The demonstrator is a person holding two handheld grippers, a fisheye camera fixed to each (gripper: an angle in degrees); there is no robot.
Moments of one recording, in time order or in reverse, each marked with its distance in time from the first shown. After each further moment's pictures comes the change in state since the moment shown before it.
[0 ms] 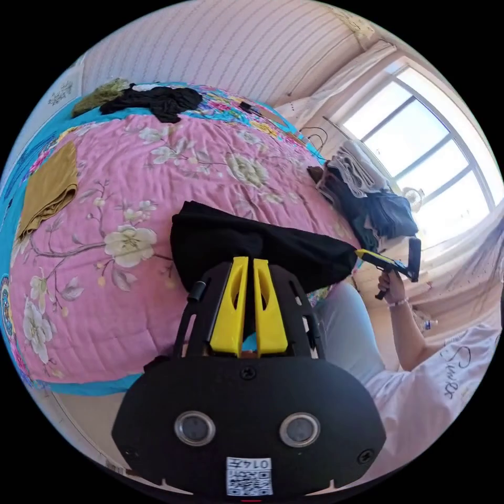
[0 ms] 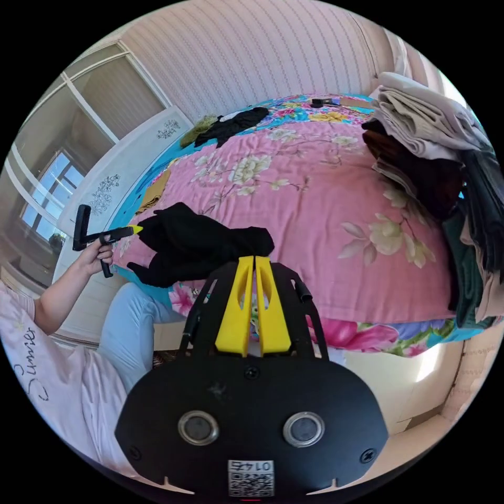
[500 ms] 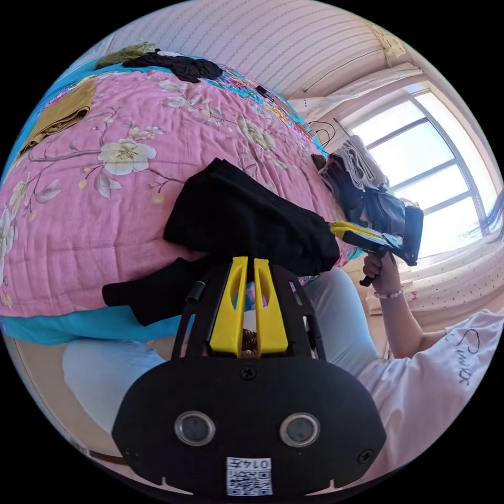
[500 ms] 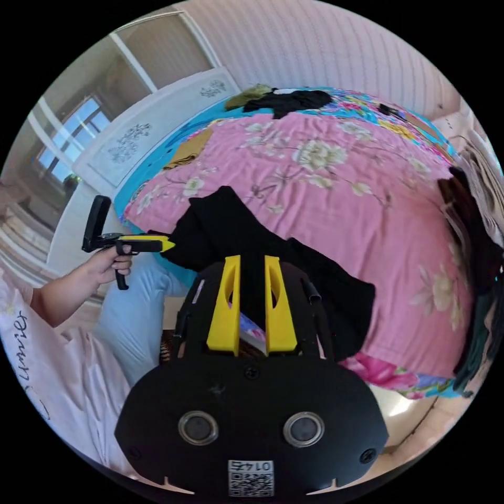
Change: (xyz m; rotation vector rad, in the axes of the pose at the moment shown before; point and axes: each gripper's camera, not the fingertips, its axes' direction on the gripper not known) left arm -0.009 0.082 0.042 -0.019 0.080 -0.146; right arm -0.076 0.004 0.045 -0.136 -0.030 -0.235
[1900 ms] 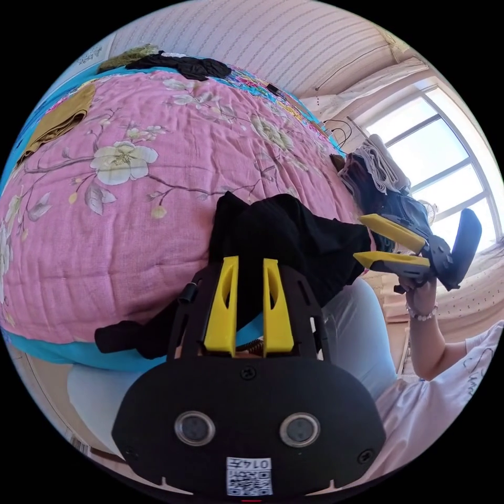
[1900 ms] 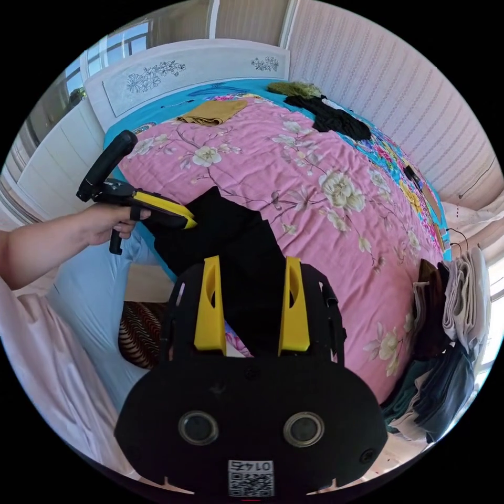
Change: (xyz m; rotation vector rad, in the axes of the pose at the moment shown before) left arm 0.045 -0.026 0.057 0.007 -0.085 -0.013; right arm -0.161 -0.017 0.015 -0.109 0.262 -0.348
